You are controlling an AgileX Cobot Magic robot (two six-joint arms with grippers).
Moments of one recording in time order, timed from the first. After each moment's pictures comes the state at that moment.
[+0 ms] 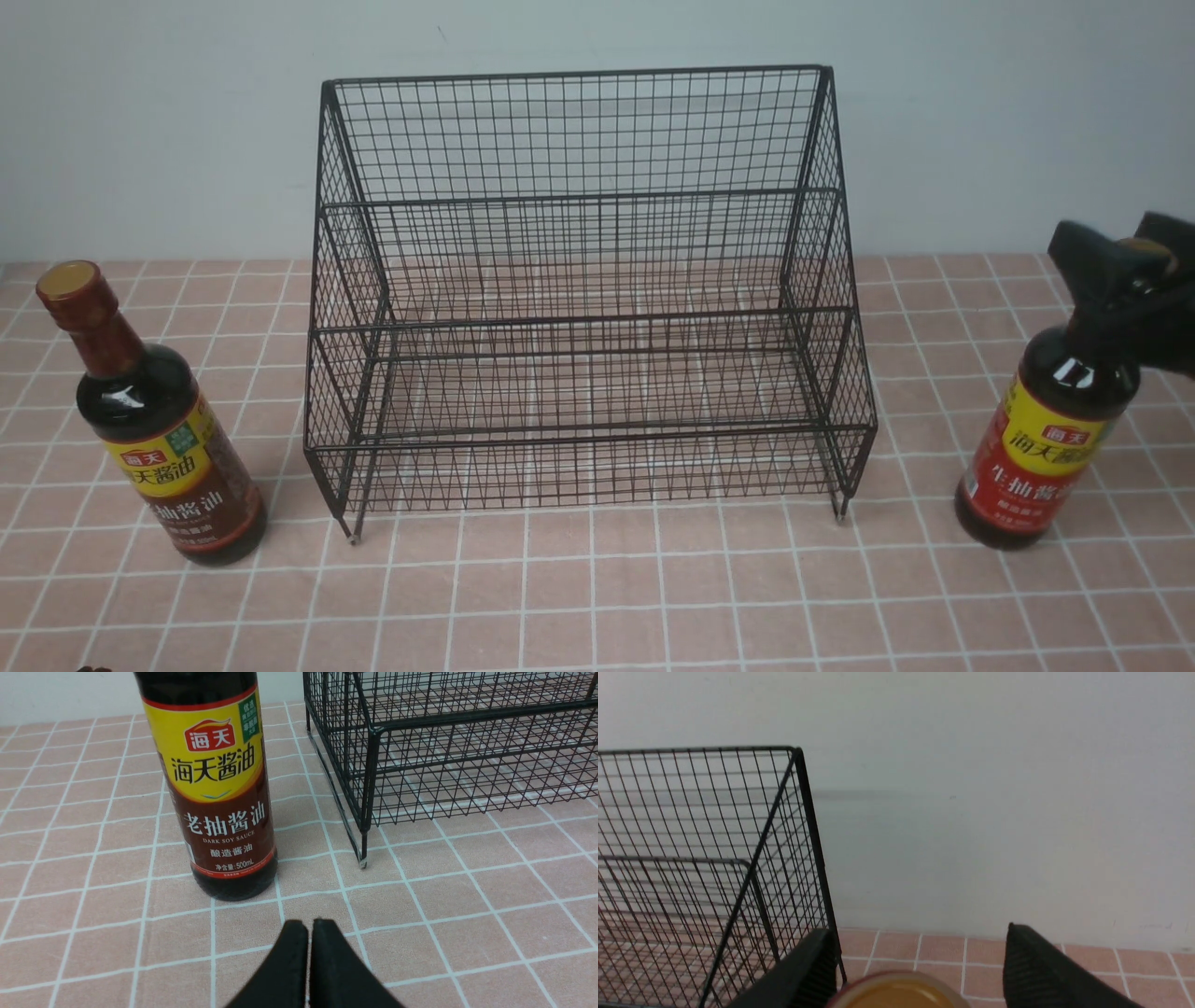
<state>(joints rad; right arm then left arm) -0.04 1.33 -0.51 -0.39 -0.54 0.38 -0.08 -0.01 0.03 -0.12 0.38 0.14</state>
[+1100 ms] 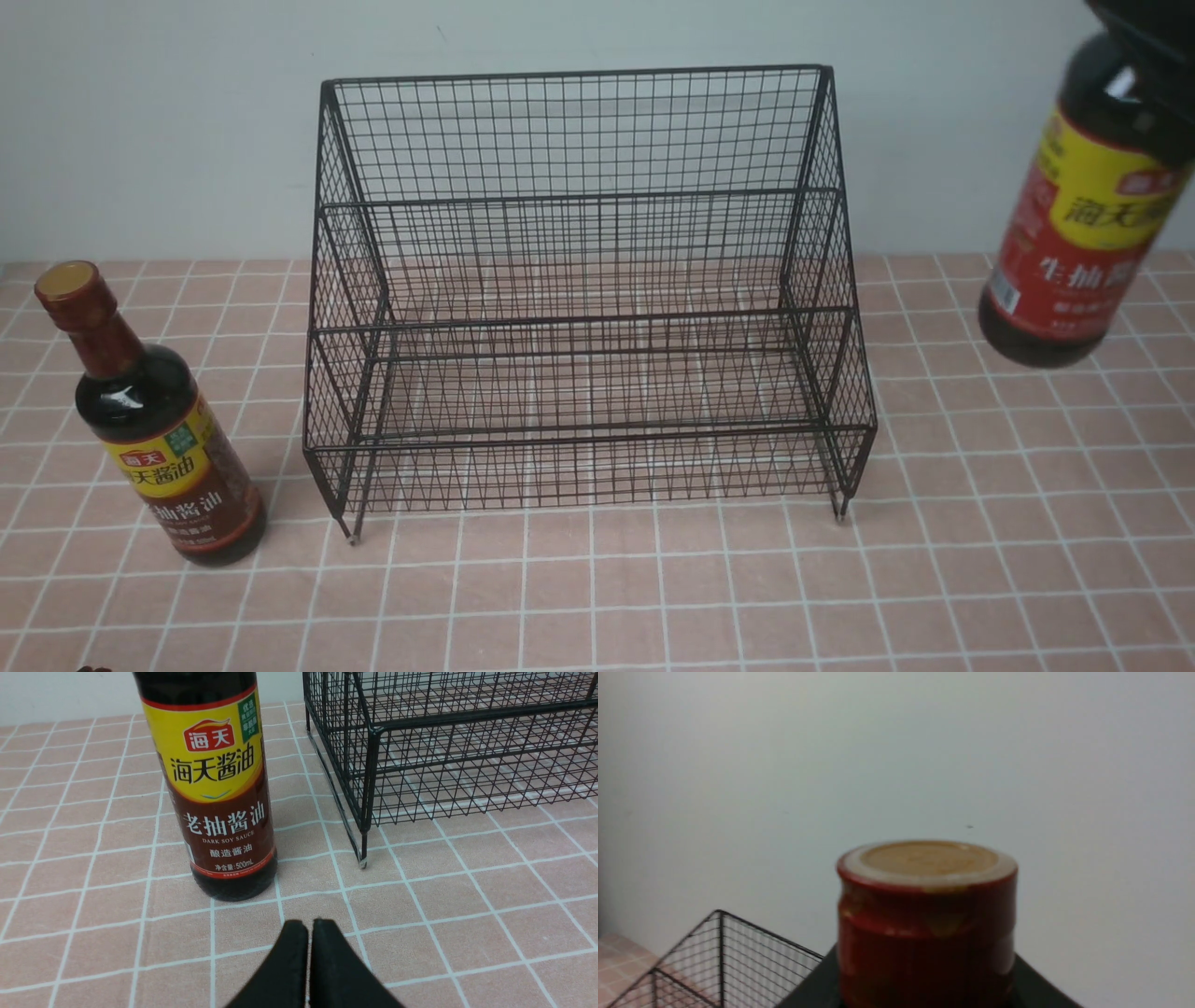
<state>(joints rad) 0.03 1.13 -0.90 -1.04 -0.61 0.90 -0.08 -0.01 0.03 -0.12 0.38 0.14</state>
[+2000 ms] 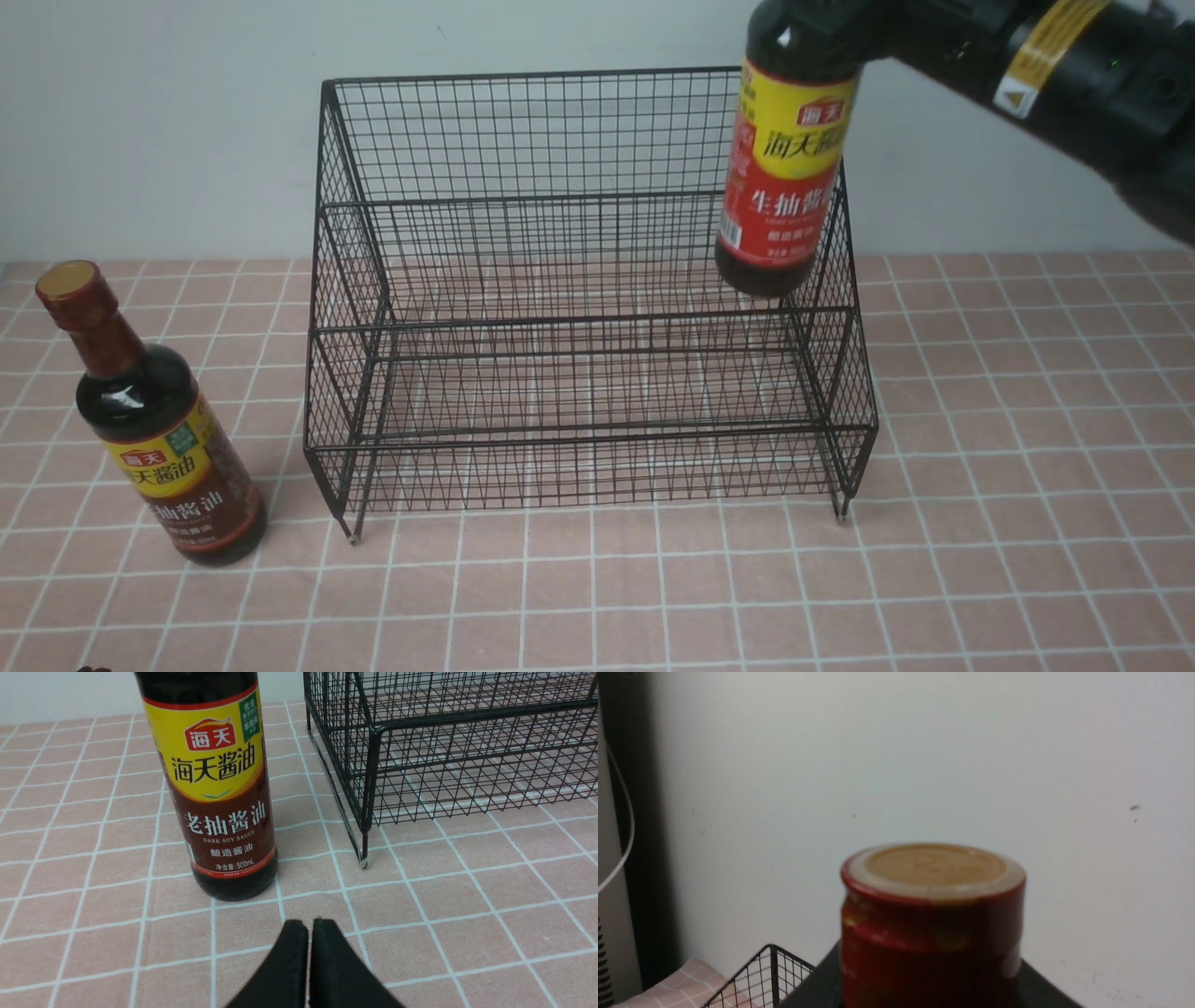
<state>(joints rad) 0.26 1.67 -1.24 -0.76 -0.62 0.71 -0.08 -0.01 0.03 -0.12 0.38 0.14</state>
